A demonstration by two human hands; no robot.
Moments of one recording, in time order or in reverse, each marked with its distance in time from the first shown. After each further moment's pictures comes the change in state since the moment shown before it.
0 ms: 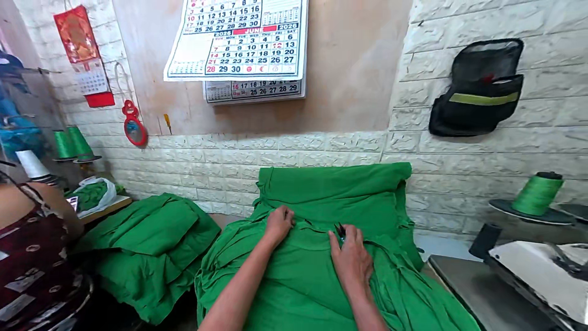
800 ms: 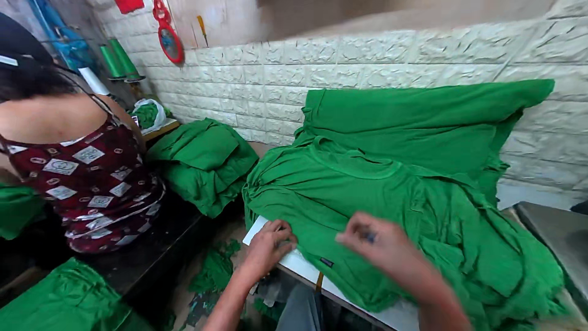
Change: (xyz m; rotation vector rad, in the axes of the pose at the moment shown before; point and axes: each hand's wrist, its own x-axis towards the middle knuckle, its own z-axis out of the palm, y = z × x) left_hand -0.265 -0.092 -0.009 0.166 0.000 0.111; right_hand -0.090 -0.019 -0.074 0.282 -0.900 -0.358
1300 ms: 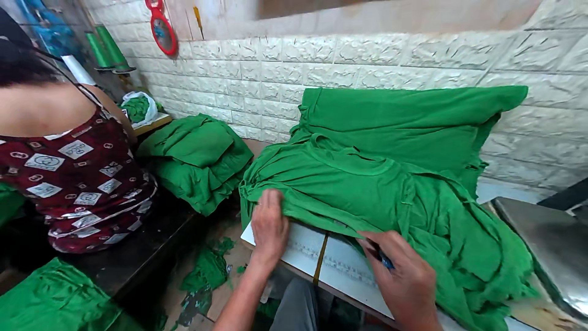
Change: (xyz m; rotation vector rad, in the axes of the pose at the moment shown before) left_hand 0.033 0.039 0.008 0.304 0.708 -0.029; right_hand -0.043 0.004 0.044 -0.315 0.771 -0.354
